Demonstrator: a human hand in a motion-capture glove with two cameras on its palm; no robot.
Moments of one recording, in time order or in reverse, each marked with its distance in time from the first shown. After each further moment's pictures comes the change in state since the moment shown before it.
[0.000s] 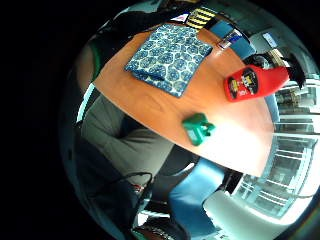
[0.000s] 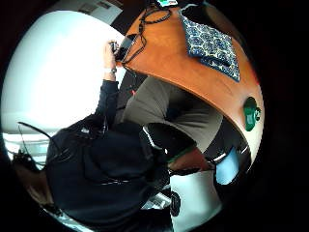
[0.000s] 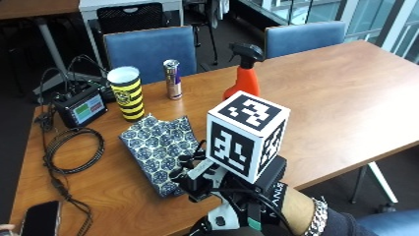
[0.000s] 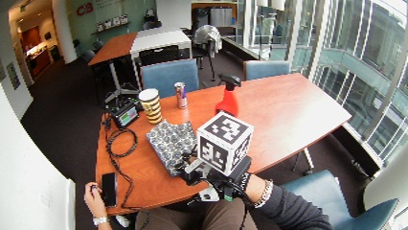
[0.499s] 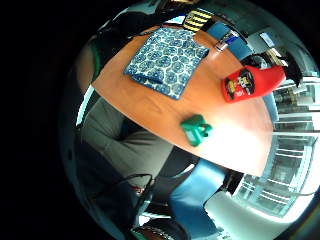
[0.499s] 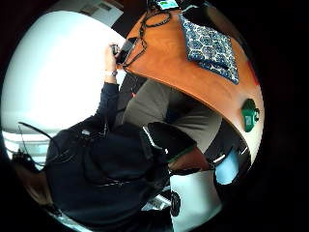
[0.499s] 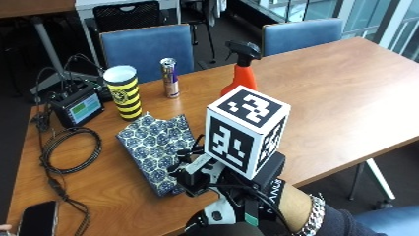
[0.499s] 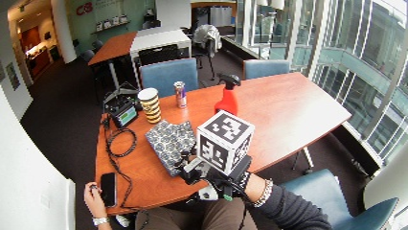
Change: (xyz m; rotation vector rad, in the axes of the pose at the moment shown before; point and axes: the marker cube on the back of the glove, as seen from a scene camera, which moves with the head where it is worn) arm 0.000 -0.006 -0.007 0.035 0.010 0.009
